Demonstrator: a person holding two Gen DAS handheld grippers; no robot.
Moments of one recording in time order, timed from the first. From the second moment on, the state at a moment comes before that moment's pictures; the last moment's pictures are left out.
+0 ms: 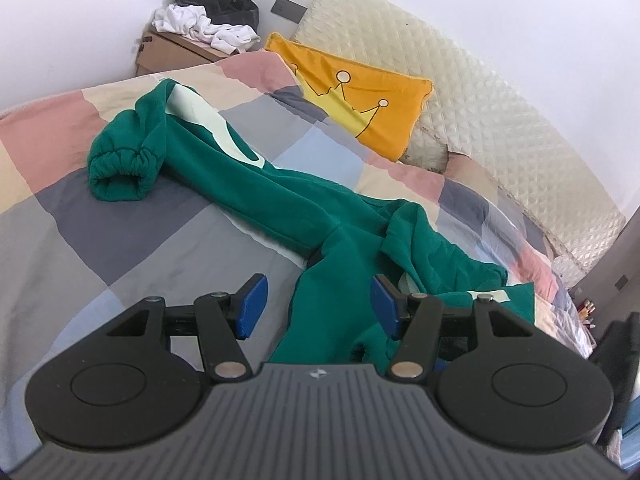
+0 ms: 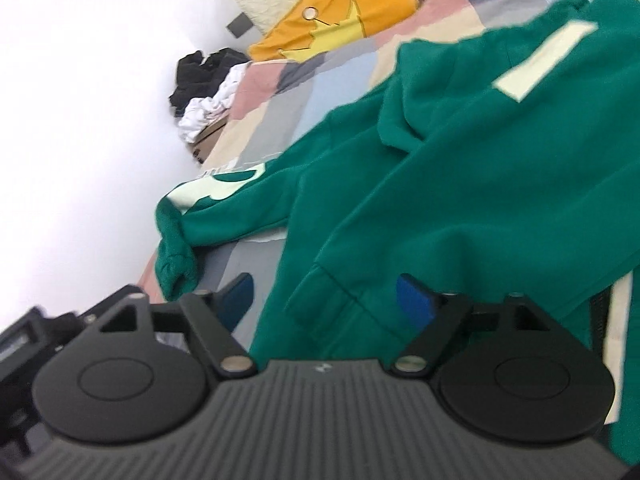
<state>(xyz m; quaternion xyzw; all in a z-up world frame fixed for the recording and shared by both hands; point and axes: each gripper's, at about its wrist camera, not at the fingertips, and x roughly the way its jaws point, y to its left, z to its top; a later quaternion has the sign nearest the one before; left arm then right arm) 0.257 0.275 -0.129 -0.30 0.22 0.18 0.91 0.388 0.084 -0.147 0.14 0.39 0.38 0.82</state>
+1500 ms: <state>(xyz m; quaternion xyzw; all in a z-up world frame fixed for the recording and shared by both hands) 0.364 0.196 -0.201 -0.21 0.32 0.17 0.91 0.456 -0.109 -0.201 0.23 0.35 0.26 0.87</state>
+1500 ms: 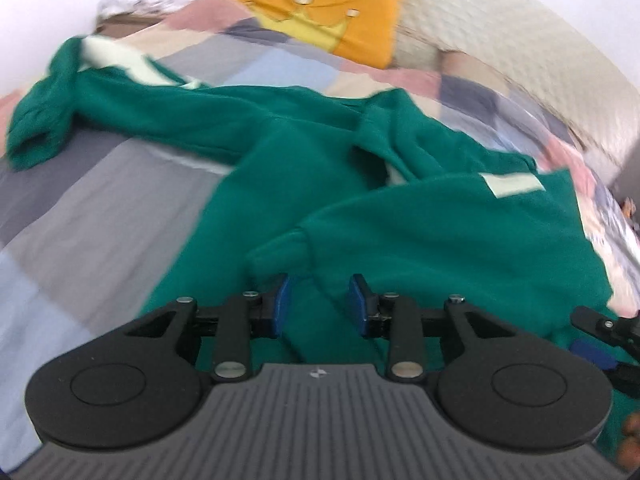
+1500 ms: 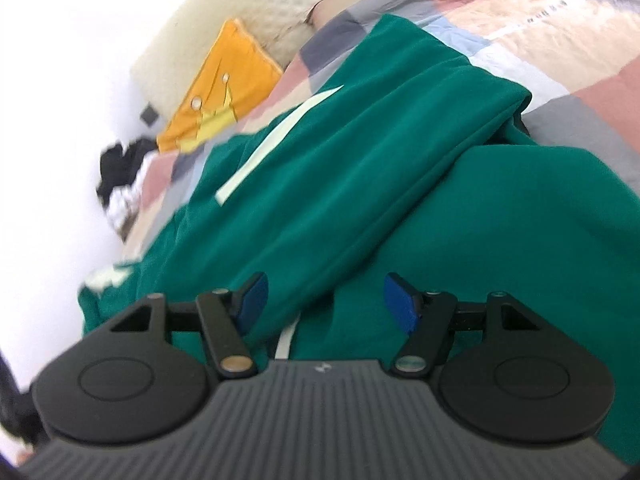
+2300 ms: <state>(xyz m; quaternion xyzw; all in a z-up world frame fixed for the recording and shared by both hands) 0.364 0.230 -0.209 -0.34 0.31 0.14 0.88 0.489 -0.111 -0.226 0.38 0.36 0.28 0.81</state>
